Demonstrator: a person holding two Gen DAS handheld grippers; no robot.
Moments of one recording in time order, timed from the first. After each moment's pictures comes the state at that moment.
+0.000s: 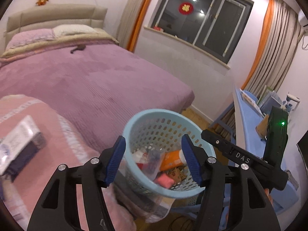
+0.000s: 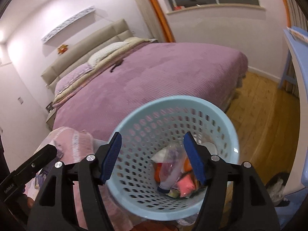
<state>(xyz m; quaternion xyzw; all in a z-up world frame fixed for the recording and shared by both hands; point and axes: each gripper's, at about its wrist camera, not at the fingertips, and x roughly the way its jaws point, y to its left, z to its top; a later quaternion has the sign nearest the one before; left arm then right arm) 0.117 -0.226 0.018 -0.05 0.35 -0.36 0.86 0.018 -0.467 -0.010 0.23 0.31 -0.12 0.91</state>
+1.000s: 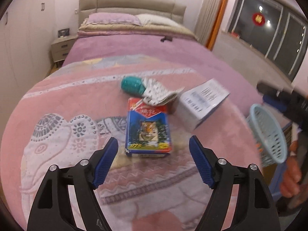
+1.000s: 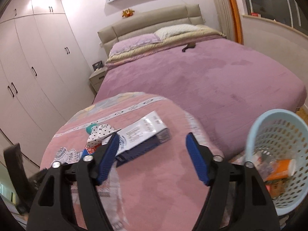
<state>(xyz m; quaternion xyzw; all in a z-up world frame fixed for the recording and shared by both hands) 0.123 0.030 -0.021 -0.05 0.42 -0.10 0.90 0.118 -0.212 0.018 0.13 0.35 0.08 0.92</state>
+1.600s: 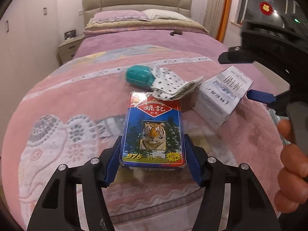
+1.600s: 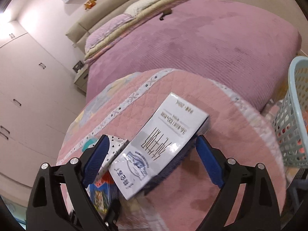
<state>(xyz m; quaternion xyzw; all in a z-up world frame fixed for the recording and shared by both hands) 0.128 0.028 -0.045 -0.01 0.42 -0.05 0.90 0.201 -0.169 -0.034 0.27 0.45 0.01 0.85</state>
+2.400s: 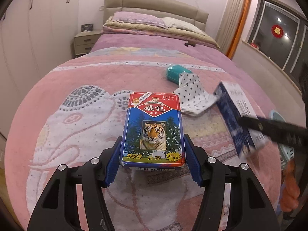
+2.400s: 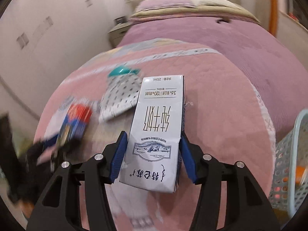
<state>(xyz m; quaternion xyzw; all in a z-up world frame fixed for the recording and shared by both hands) 0.076 0.081 -0.040 -0.09 0.40 -0.03 0.91 0.123 -0.130 -0.038 0.03 0.47 0.19 0.86</state>
